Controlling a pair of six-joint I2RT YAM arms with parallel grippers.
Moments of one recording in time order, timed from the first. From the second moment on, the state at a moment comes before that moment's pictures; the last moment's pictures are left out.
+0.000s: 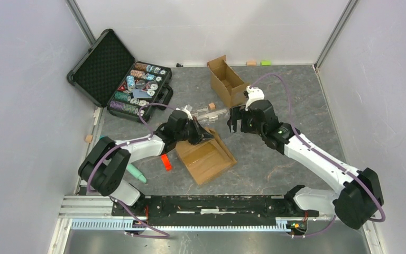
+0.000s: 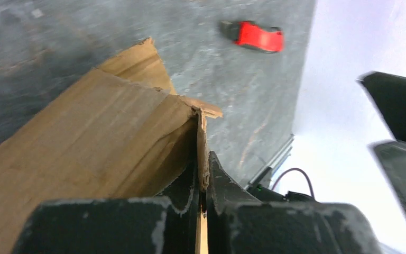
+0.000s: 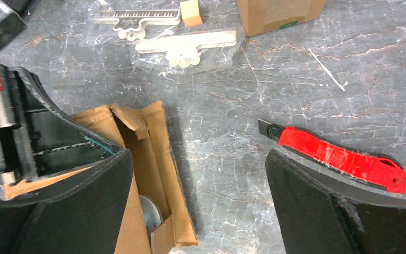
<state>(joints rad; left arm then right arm) -0.62 1.51 0.69 0.30 0.34 -1.05 0.61 1.22 0.89 -0.24 0.16 0.33</state>
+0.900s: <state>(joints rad) -0.62 1.52 0.85 0.02 0.33 -0.92 1.00 1.41 0.90 -0.31 0.35 0.33</state>
